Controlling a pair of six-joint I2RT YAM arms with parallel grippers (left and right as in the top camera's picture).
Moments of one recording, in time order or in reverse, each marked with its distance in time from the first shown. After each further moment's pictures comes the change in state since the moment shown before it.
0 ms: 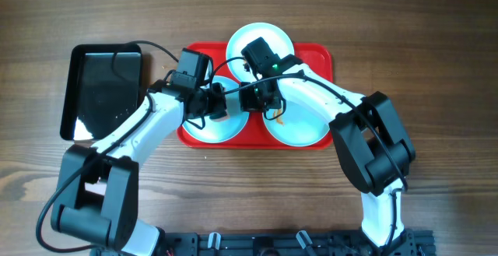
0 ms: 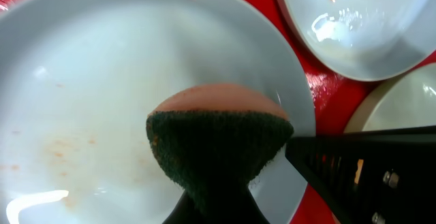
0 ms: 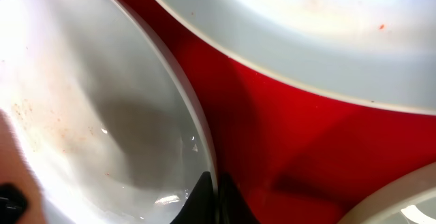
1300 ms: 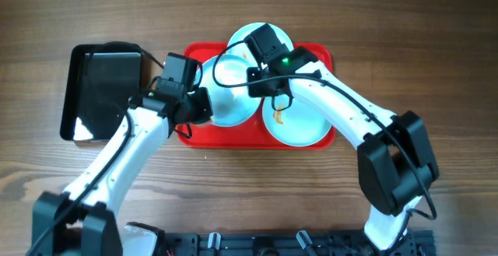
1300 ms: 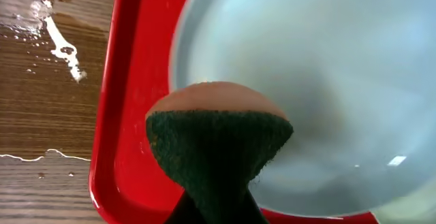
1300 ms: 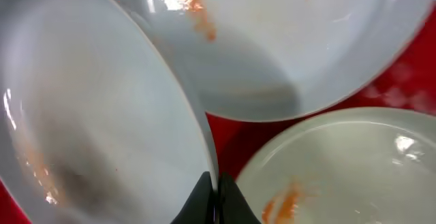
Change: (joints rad) left arm 0.017 -0.202 -0.017 -0.185 -0.154 0.011; right arm 0.005 -0.164 0.035 -0.080 0.299 -0.051
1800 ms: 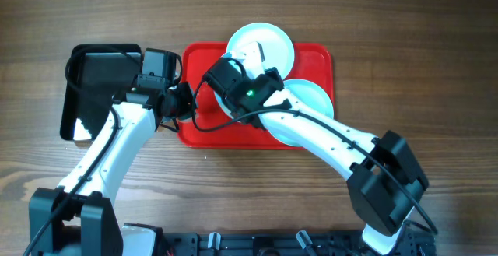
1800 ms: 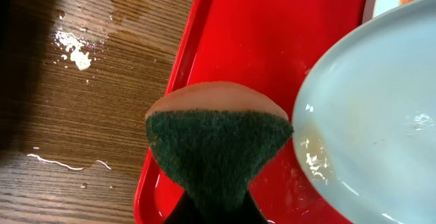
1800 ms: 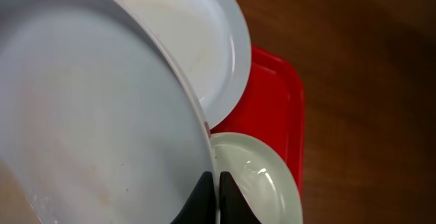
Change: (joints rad) left arm 0.126 0.028 -0.001 0.018 0.014 0.000; right arm 0.247 -0.032 0.000 -0.060 0.735 -0.068
